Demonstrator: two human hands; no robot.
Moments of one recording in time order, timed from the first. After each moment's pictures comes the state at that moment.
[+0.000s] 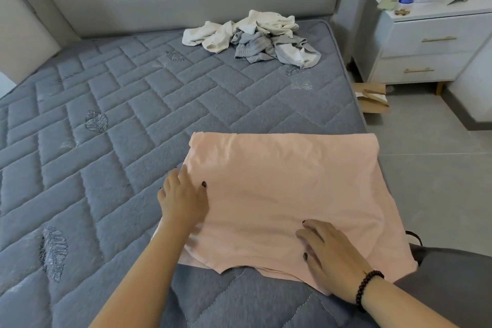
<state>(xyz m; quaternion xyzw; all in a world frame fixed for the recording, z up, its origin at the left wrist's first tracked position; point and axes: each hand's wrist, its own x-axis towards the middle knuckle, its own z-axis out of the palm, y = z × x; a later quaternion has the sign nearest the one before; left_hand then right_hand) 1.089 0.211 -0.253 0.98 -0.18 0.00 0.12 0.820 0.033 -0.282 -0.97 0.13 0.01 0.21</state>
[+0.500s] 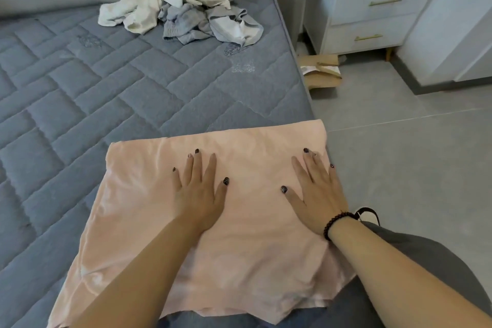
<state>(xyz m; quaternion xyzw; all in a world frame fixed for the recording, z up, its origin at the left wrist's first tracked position) 1.051 0.065 -0.311 0.91 -0.41 -0.06 0.01 0.847 -0.107 -0.324 -0.93 0.34 0.00 0.12</state>
